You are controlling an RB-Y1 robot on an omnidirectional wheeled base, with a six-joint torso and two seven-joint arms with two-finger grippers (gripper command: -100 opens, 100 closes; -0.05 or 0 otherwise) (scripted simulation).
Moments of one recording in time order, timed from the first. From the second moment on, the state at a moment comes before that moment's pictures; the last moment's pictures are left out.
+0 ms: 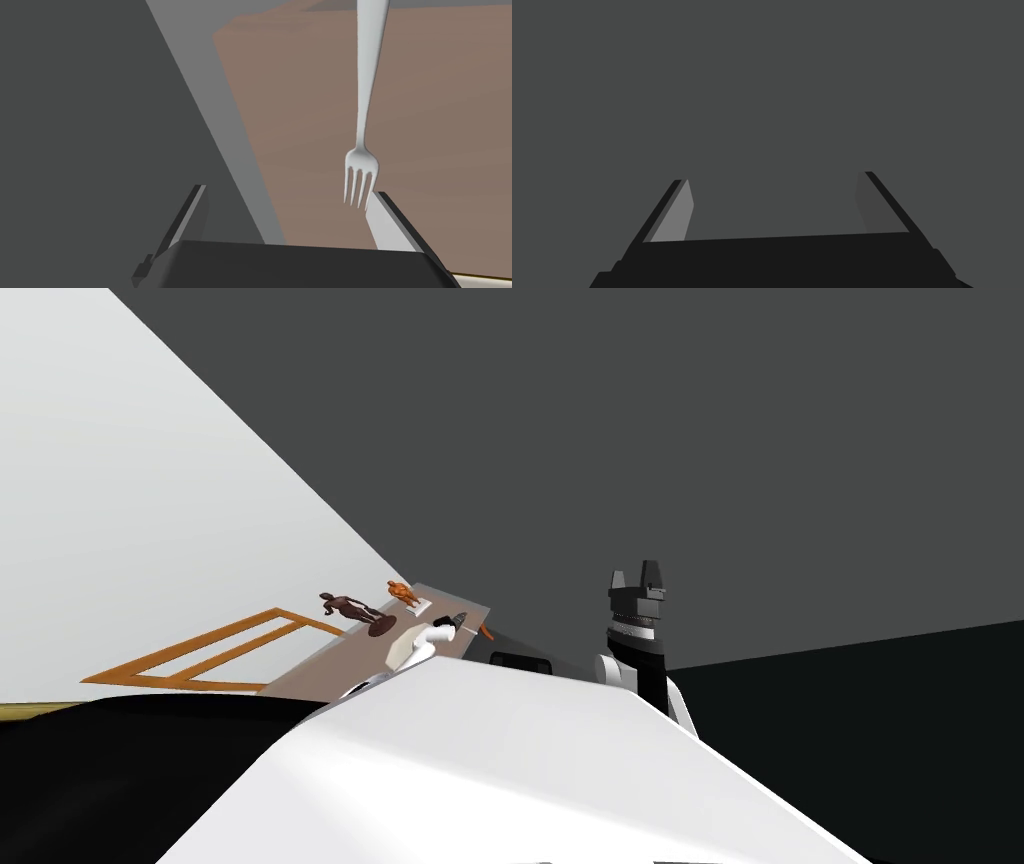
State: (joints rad) left arm 0.03 0.39 0.02 -1.07 0.35 0.43 -0.54; right arm 0.52 0.00 -0.01 -2.28 0.12 -0.45 -0.09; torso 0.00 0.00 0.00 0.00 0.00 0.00
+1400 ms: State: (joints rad) left arm -0.10 0.44 0.06 -0.74 0.46 0.73 -0.70; right arm 0.52 0.00 -0.01 -2.28 0.12 -0.45 -0.09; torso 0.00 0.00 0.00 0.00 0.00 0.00
